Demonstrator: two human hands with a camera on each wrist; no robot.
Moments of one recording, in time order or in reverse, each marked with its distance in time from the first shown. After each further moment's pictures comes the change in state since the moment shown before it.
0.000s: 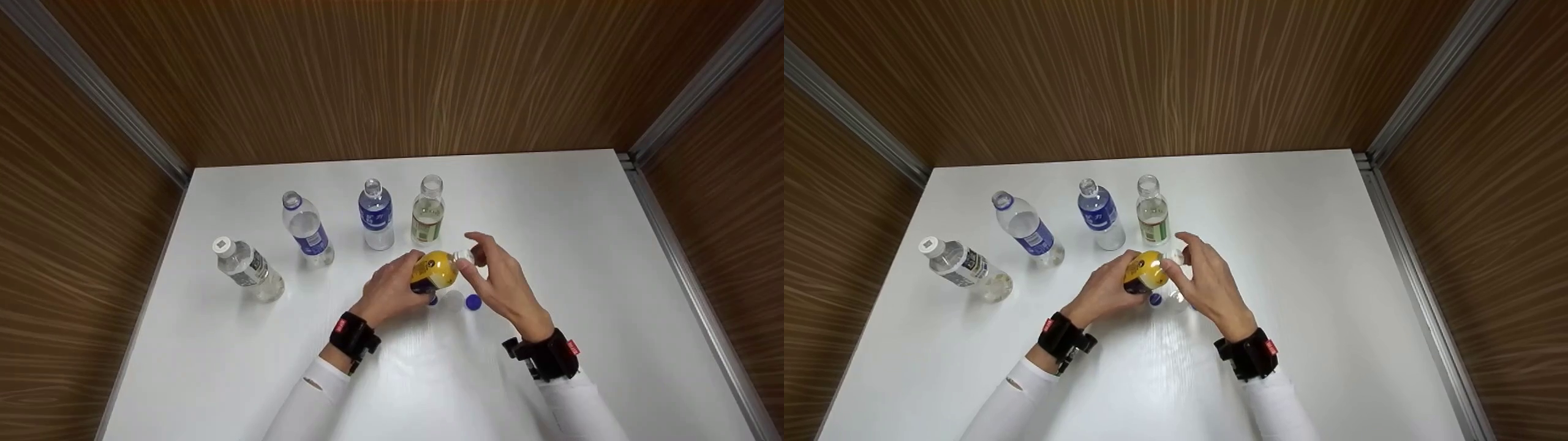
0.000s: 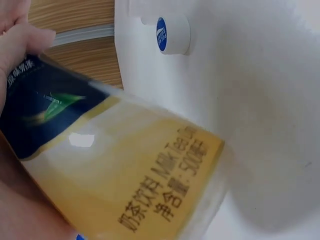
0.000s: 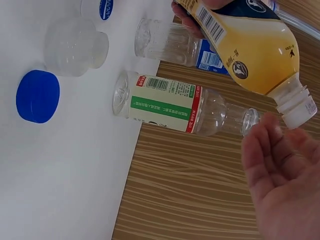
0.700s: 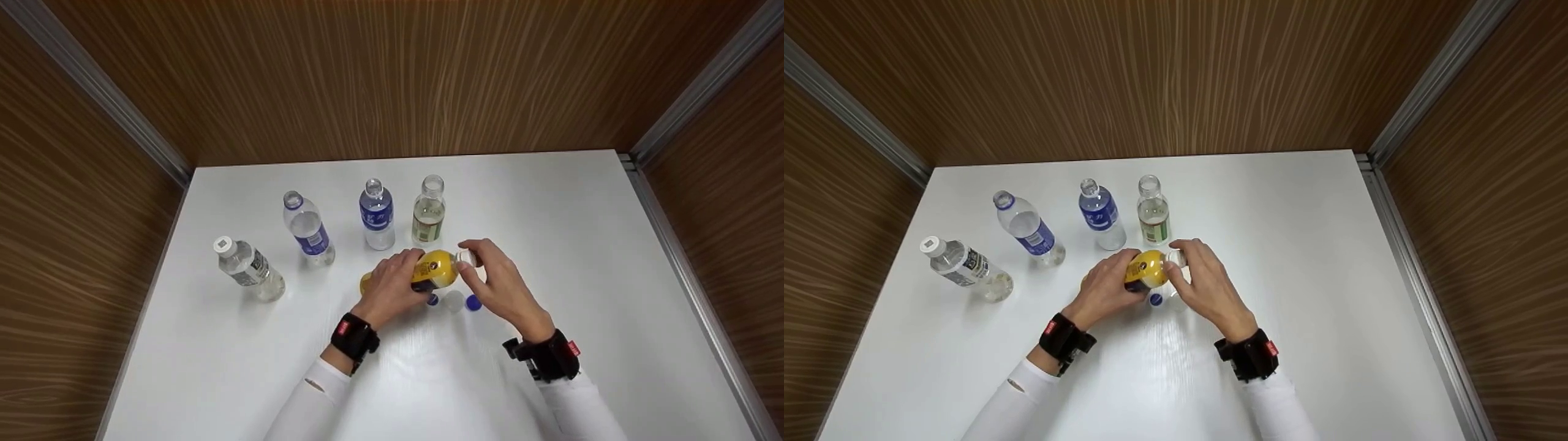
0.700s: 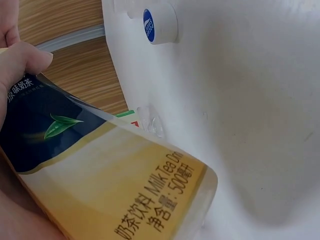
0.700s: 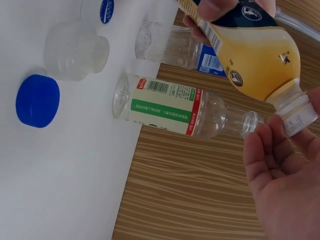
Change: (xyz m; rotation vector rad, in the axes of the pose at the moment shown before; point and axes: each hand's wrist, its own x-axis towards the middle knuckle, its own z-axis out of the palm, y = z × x) left_hand -0.002 0.001 0.001 0.115 0.081 0.045; right_hand -0.001 -0.001 0.002 0.012 -0.046 -0.032
